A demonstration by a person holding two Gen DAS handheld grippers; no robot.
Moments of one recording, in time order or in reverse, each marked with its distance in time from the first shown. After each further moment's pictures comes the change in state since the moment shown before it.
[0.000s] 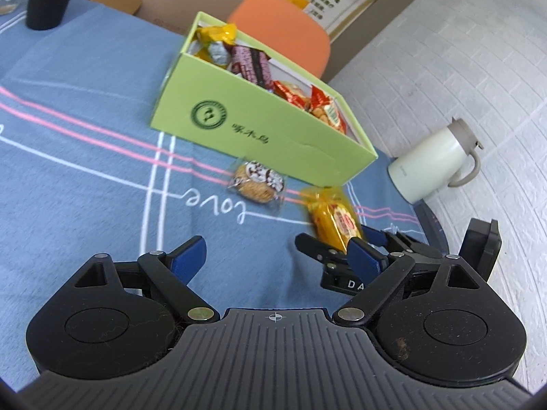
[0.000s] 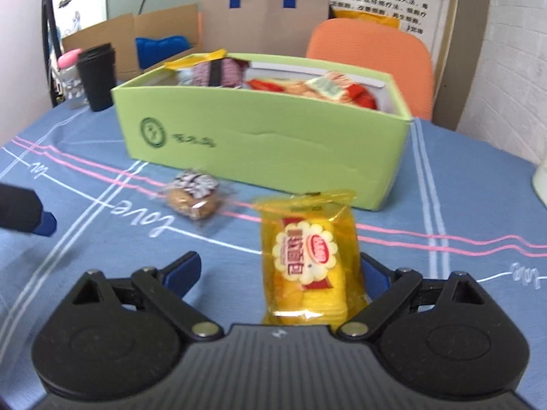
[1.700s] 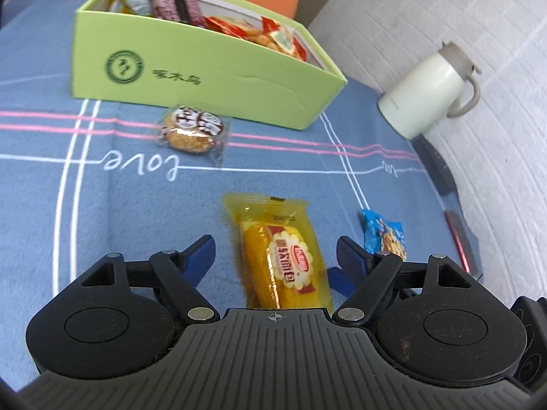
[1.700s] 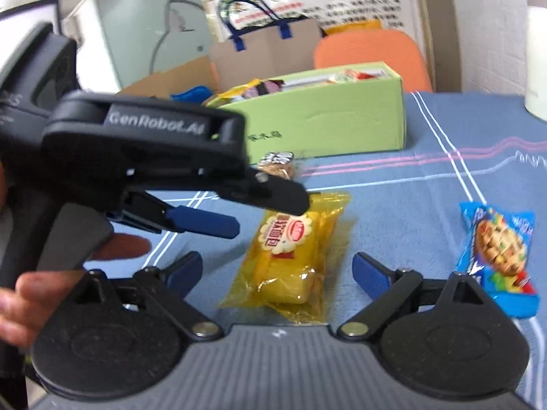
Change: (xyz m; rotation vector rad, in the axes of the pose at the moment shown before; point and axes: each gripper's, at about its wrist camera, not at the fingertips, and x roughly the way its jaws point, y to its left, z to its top) left arm 0.062 -0.065 -0.017 0.166 0.178 0.034; right arm -0.057 0.037 -0.067 0.231 -0.134 0.109
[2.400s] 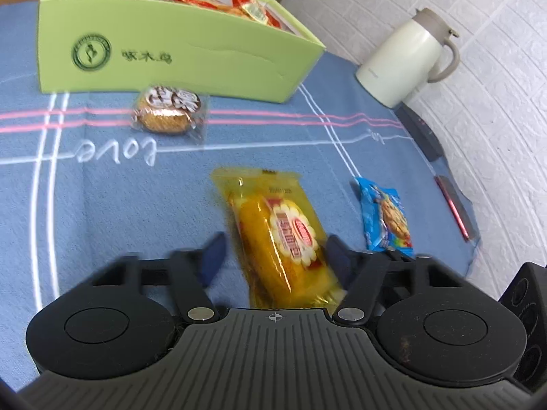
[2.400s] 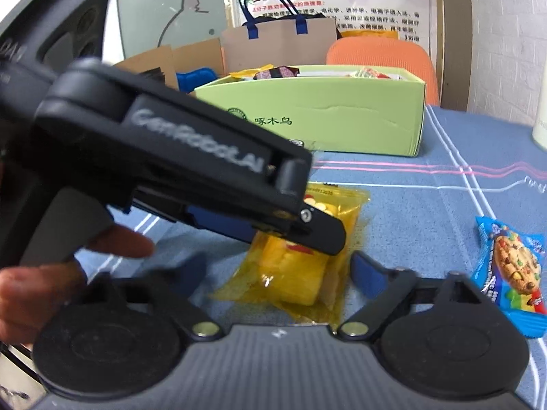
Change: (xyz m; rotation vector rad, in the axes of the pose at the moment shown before) left arm 0.012 0.013 -0.017 0.073 0.065 -0.114; right arm 0.012 0.017 -0.008 -0.167 -0.006 -0.039
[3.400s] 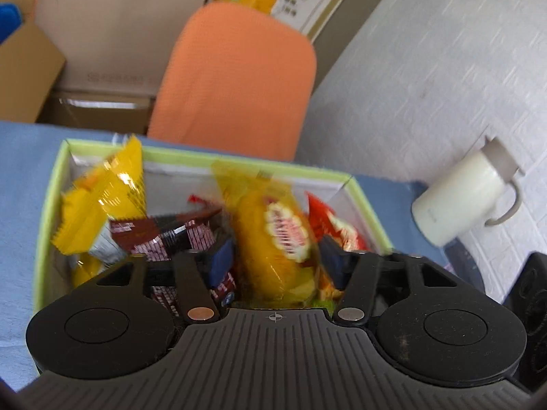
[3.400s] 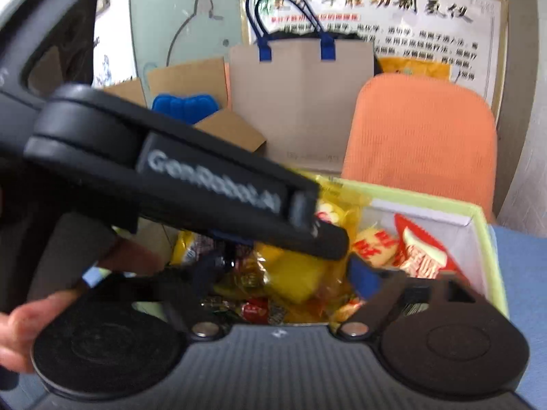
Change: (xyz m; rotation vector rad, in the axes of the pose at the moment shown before) left arm 0.007 0.059 0.216 -0.034 -0.223 0.121; right arm 0.152 -0.071 0.204 -0.083 -0.055 0.081
